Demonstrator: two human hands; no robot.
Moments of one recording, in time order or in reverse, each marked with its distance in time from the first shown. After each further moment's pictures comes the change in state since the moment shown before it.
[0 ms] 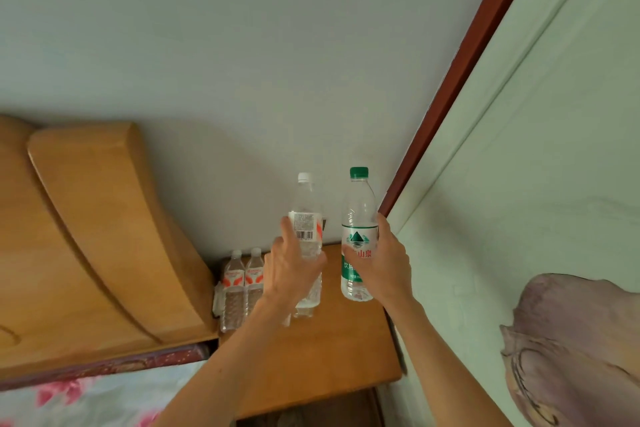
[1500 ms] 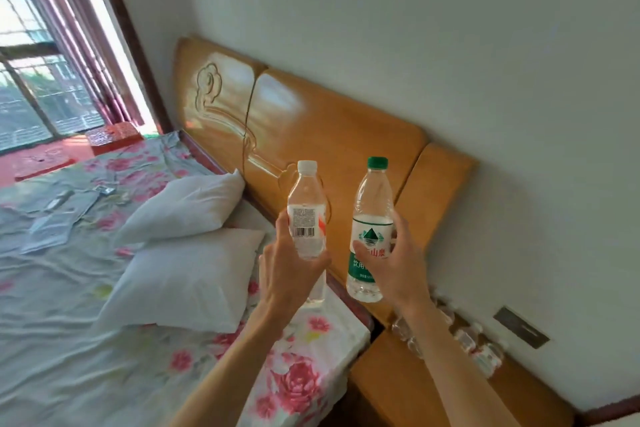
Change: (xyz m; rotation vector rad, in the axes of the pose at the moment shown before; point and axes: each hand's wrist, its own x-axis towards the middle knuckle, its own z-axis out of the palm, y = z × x) left_hand -0.321 -0.066 -0.232 -0.004 1.060 -0.377; right_hand -0.237 -0.198 0.047 0.386 -0.663 -0.897
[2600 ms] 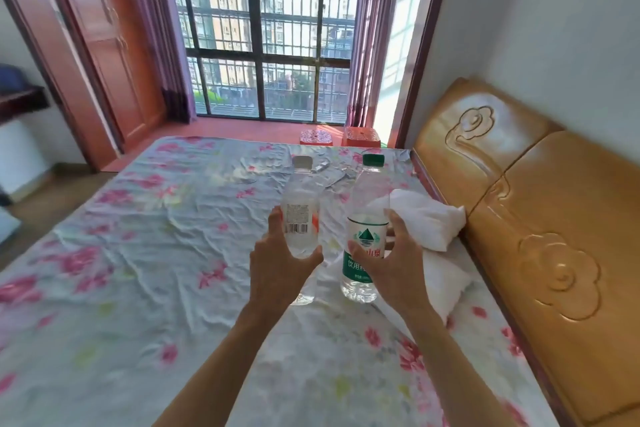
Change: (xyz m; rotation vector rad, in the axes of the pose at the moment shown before) left_hand -0.161 -0.178 -0.424 0.312 0.656 -0.344; right_hand -0.206 -0.301 0.296 0.269 -0.564 -0.397
